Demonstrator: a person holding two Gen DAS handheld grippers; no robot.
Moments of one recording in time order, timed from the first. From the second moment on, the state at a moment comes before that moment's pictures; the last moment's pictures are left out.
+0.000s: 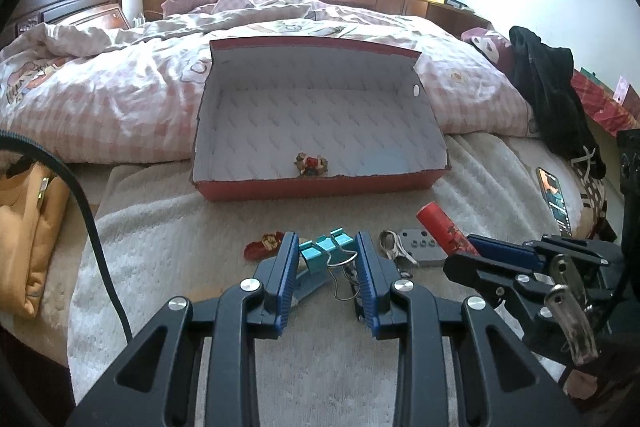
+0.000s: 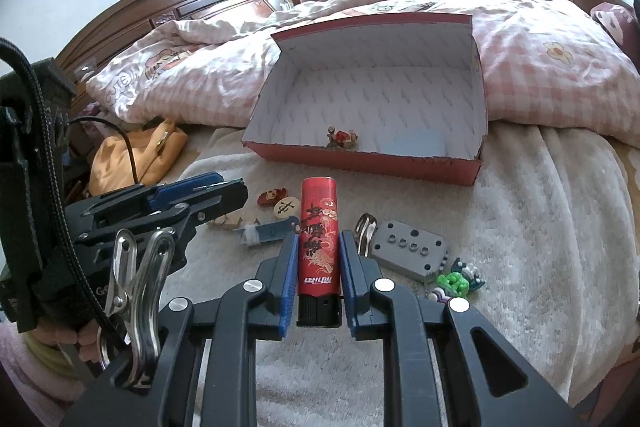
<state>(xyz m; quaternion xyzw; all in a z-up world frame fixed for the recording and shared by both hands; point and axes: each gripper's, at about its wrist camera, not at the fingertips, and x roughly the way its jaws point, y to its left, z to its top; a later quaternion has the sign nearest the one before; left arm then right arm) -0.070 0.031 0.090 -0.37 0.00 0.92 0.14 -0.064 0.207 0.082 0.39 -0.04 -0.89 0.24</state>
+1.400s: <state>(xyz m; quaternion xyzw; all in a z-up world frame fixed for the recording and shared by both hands) -0.233 0.033 0.080 -0.36 0.02 0.92 0.12 -0.232 0.214 0.086 0.39 -0.04 -0.90 0.19</state>
